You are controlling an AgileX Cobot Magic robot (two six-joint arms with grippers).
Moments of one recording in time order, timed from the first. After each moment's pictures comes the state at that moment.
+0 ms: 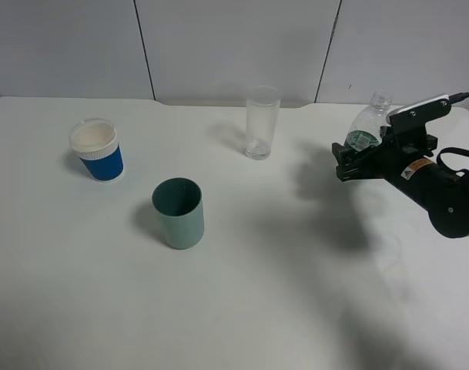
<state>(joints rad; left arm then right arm) 0.04 0.11 -0.52 -0.13 1.06 0.20 0.08 2.00 -0.49 -0.12 -1.17 -0.25</state>
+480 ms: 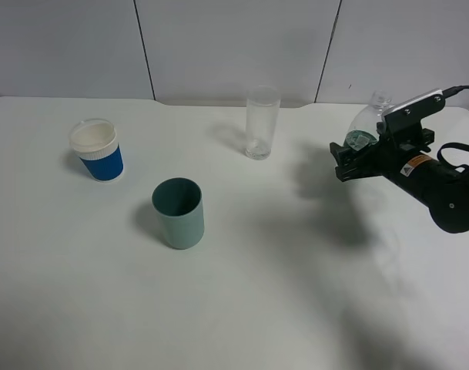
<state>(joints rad) 0.04 0.11 -0.52 -0.13 1.06 0.20 0.06 2.00 -0.51 -0.18 -1.14 -0.29</state>
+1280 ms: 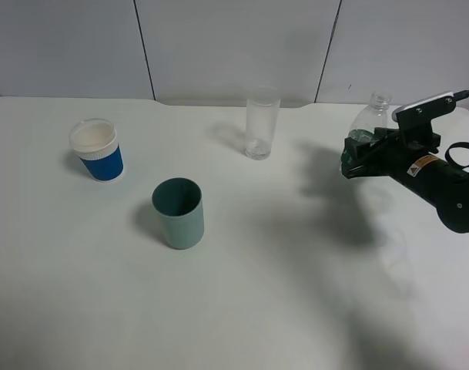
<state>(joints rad) 0.04 0.11 -0.52 -0.13 1.06 0.20 0.02 2.00 -0.51 -0.21 -1.14 -0.19</state>
